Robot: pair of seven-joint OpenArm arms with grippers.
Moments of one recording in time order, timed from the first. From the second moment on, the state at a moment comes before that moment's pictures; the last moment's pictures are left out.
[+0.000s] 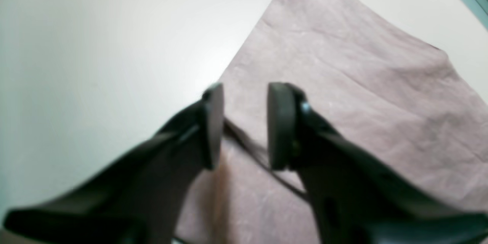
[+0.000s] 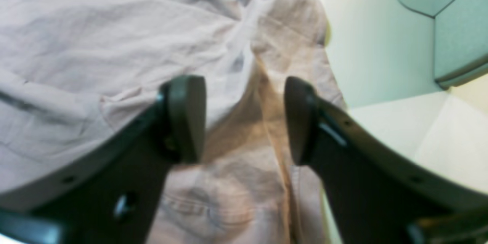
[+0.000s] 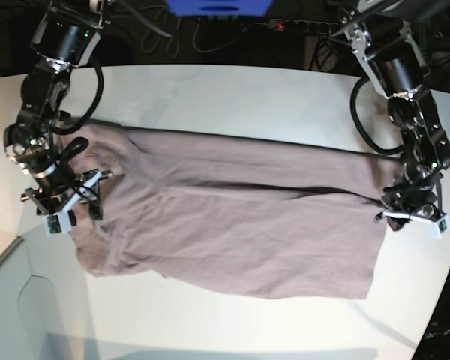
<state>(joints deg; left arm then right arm) -11.9 -6.7 -32.1 68.9 -14.1 -12.6 27.7 2.5 1.8 28.1 85.3 -8.5 39.9 -23.4</state>
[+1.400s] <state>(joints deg) -0.5 -9.9 -37.1 63.2 -16.6 -12.0 20.0 -14.0 2.1 36.7 89.2 -8.0 39.9 -23.3</state>
